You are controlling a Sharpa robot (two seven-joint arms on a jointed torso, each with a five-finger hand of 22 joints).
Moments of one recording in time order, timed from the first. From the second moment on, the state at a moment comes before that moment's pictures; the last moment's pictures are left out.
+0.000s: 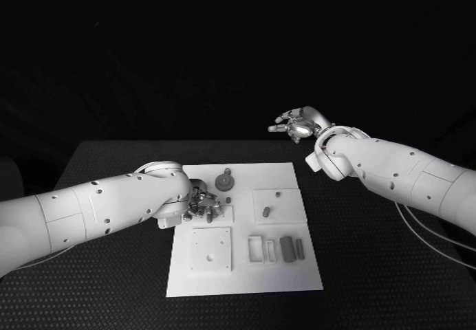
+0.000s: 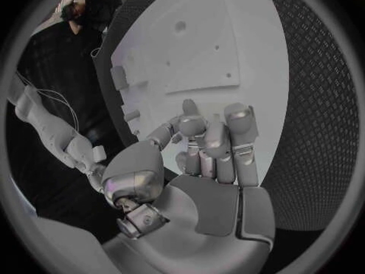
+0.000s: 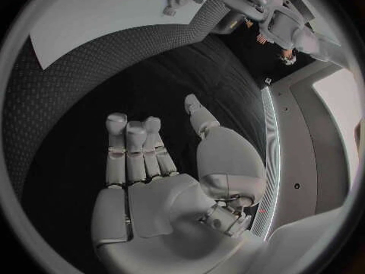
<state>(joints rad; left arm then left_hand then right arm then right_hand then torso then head) 1.35 -0.54 -0.23 1.29 -0.98 0.17 -0.60 0.60 0.01 0.57 -0.18 0.33 1.23 -0.03 0.39 0.88 1.38 -0.13 0.96 0.84 1.30 -0.21 1.33 0.86 0.07 1.39 -0.23 0.77 1.31 1.28 -0.56 -0.02 0.96 -0.81 -0.40 0.14 0.89 -0.07 0.35 -0.29 0.05 0.74 0.19 0.19 0.54 0.91 0.08 1.18 0.94 1.05 -0.03 1.38 0.91 0.18 0.96 -0.01 1.11 1.24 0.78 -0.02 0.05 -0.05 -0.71</state>
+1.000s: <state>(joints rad) 1.34 -0.57 -0.19 1.27 -0.94 0.10 -0.59 0.58 -0.21 0.57 -0.07 0.05 1.20 -0.02 0.37 0.89 1.37 -0.13 0.96 0.84 1.29 -0.22 1.34 0.83 0.07 1.38 -0.24 0.75 1.31 1.27 -0.57 -0.02 0.95 -0.81 -0.40 0.14 0.89 -0.07 0.34 -0.29 0.05 0.73 0.18 0.19 0.54 0.91 0.08 1.18 0.94 1.05 -0.03 1.38 0.91 0.18 0.96 -0.01 1.11 1.24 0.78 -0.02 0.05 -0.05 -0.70</state>
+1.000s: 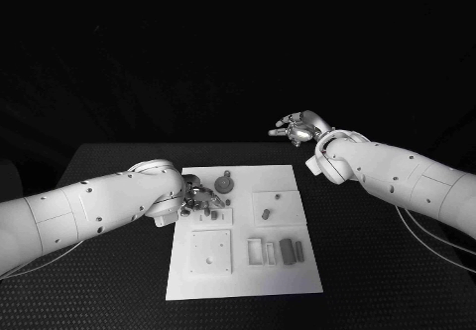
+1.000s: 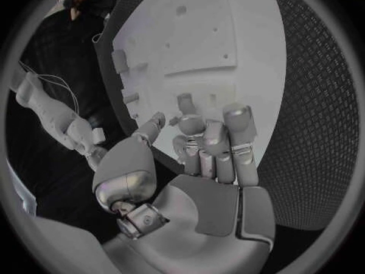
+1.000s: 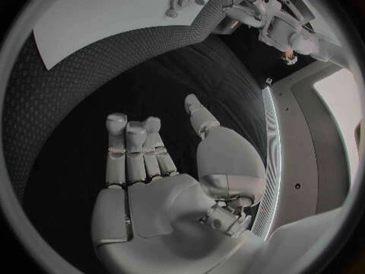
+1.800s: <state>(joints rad) 1.39 -0.57 -0.13 1.14 -0.92 0.04 -0.54 0.73 -0.07 0.53 -0.21 0.14 1.00 0.08 0.25 0.84 1.21 -0.03 0.83 0.79 1.13 -0.14 1.21 0.73 0.03 1.22 -0.23 0.61 1.28 1.27 -0.58 -0.02 0.95 -0.81 -0.40 0.14 0.89 -0.07 0.34 -0.29 0.05 0.73 0.18 0.19 0.54 0.91 0.08 1.18 0.94 1.05 -0.03 1.38 0.91 0.18 0.96 -0.01 1.11 1.24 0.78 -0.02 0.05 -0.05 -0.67</state>
